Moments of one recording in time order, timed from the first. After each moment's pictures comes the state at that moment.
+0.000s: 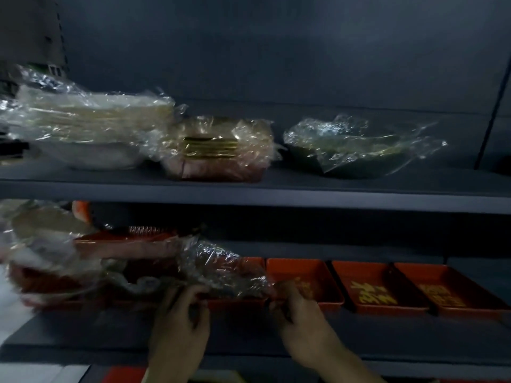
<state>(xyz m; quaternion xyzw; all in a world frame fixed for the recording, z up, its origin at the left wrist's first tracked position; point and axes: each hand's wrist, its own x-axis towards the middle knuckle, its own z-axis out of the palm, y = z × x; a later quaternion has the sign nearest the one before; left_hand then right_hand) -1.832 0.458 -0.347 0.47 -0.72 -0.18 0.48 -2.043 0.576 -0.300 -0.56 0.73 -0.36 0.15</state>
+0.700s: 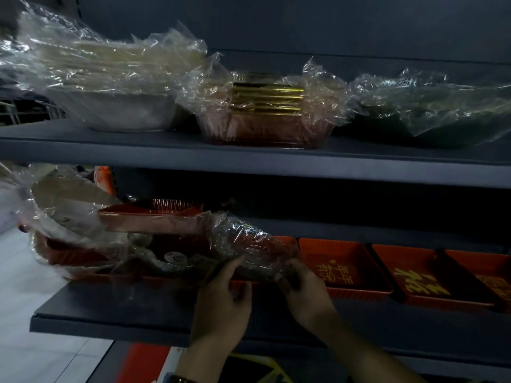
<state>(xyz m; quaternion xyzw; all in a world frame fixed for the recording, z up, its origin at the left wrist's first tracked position) -1.837 0.426 -0.356 0.43 -0.70 -0.37 0.43 -2.024 0.476 -0.350 -0.52 0.71 -0.43 0.22</state>
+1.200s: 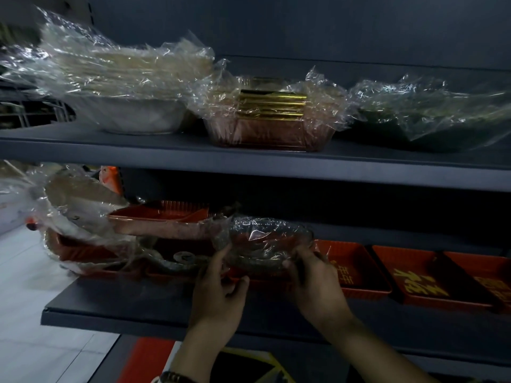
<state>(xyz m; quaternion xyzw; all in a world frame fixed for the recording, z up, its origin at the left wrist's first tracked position) -1.826 0.430 -0.348 0.39 -0.64 -0.46 0.47 -2.017 0.492 -0.324 -0.57 0.70 -0.43 0.04</state>
